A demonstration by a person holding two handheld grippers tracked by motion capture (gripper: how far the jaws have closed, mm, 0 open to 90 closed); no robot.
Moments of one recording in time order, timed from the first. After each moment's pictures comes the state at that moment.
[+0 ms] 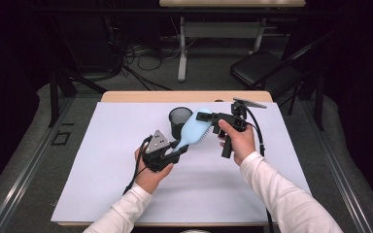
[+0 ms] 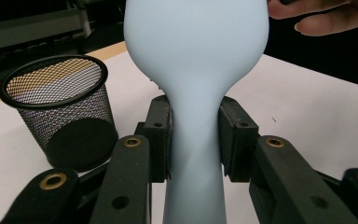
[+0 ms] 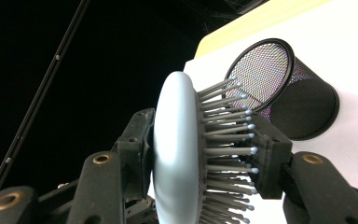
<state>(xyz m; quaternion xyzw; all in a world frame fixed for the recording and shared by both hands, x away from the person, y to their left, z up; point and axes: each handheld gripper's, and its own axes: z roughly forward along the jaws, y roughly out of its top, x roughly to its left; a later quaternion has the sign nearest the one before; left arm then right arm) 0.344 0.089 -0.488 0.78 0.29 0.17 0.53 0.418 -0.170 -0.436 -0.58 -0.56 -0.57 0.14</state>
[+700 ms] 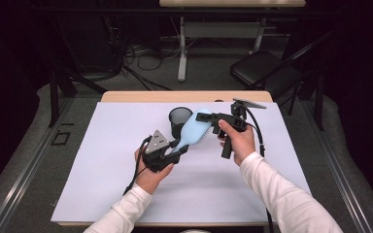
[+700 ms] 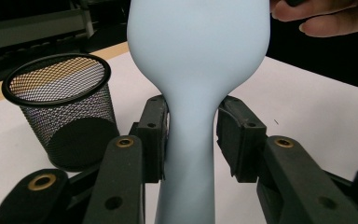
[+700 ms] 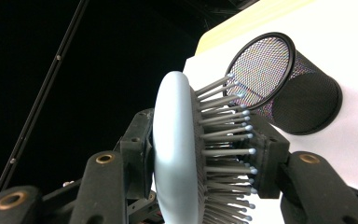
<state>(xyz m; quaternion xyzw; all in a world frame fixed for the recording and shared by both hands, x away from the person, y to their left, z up) 0.344 0.090 -0.489 0.77 0.30 0.17 0.53 0.417 -0.170 -0.437 -0.59 -0.56 -0.56 0.15</state>
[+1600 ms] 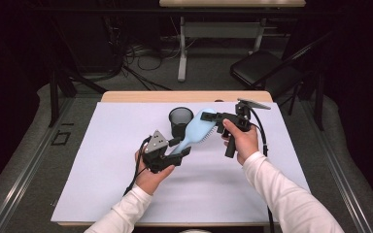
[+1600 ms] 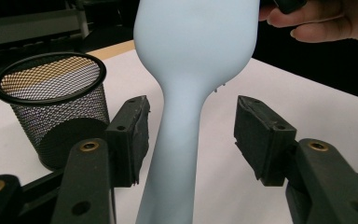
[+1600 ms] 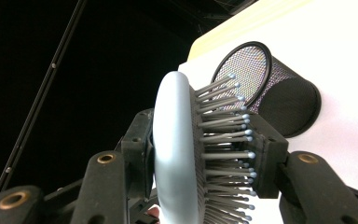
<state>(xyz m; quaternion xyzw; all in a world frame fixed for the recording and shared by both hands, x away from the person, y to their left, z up) 0.345 0.090 -0.492 0.76 0.31 0.16 0.54 0.421 -0.183 -0.441 -0.60 -0.55 -0.56 0.14</state>
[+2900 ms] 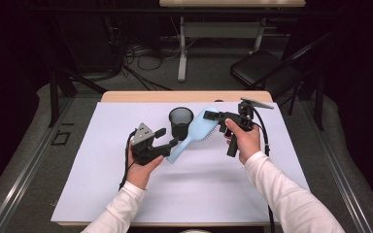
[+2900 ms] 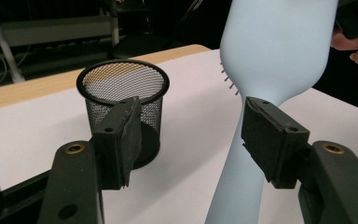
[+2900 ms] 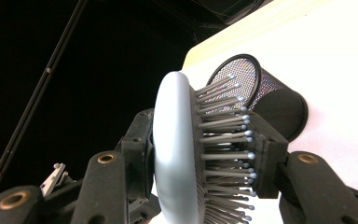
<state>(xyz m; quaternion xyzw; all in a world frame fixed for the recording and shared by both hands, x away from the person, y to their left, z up) 0.365 0.123 -0.488 0.73 0.36 0.18 0.55 0.421 -0.189 -0.440 -0.60 -0.55 -0.57 0.12</state>
